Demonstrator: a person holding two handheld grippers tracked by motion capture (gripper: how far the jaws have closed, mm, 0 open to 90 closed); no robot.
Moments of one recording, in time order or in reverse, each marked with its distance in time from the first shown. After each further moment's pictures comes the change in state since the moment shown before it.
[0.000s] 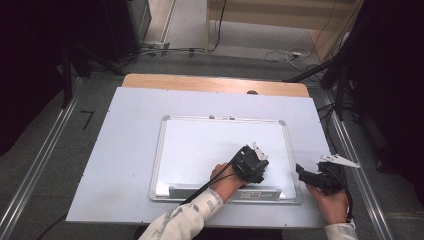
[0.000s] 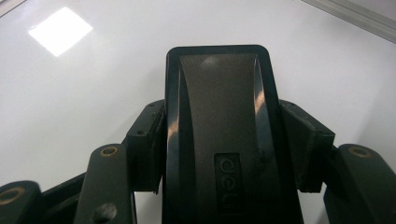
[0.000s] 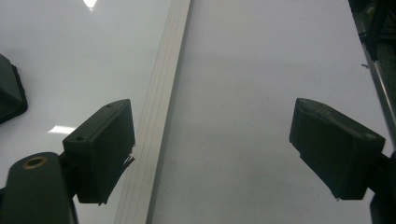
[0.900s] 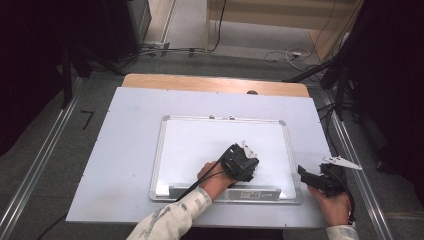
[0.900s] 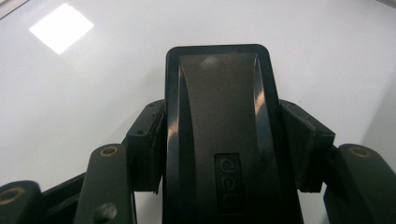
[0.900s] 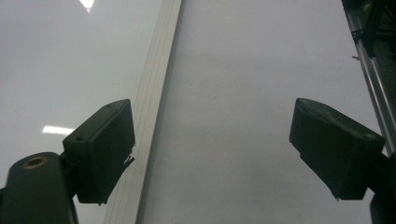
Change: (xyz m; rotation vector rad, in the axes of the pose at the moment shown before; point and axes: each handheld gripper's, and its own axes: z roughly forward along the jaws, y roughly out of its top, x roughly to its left) left arm 0.022 -0.017 -0.016 0.010 0.003 -0.003; right arm -0.004 -0.004 -0.003 0.004 -0.008 0.014
